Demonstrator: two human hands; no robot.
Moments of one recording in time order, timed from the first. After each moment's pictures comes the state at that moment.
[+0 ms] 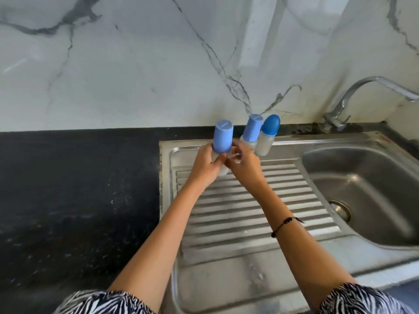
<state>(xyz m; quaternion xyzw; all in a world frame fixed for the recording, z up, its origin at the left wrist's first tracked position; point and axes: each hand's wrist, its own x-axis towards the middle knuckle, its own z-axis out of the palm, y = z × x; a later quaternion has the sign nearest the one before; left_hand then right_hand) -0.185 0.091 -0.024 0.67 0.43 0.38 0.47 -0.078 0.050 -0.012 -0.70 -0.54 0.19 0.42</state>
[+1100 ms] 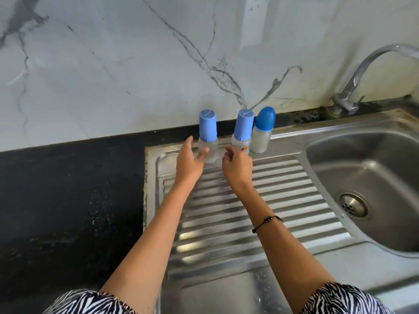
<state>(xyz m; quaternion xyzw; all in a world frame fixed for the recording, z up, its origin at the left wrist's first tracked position) -0.155 0.135 -0.043 0.64 0.56 0.34 0.39 -0.053 0.085 -0.041 -0.78 -0.46 0.15 0.41</state>
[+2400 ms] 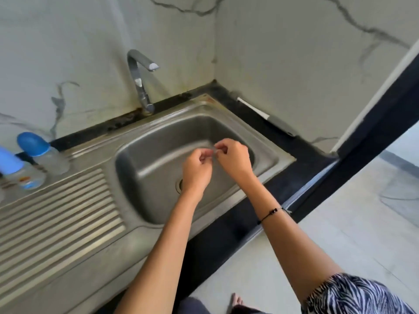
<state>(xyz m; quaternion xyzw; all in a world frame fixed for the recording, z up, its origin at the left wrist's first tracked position) 0.286 -0.166 -0.004 0.68 0.41 0.27 0.54 0.373 -0.216 0.005 -0.83 -0.36 0.12 0.40</state>
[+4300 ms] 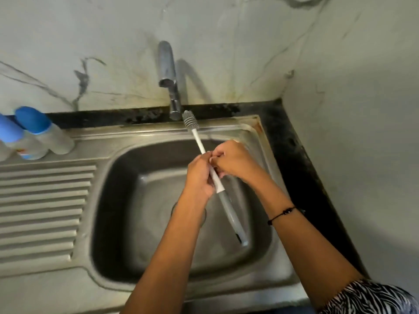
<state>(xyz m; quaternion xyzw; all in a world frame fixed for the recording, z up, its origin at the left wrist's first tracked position) 0.424 -0.030 -0.012 0.15 0.51 0.43 0.73 0.507 -0.031 0.010 -0.71 -0.58 0.34 0.19</state>
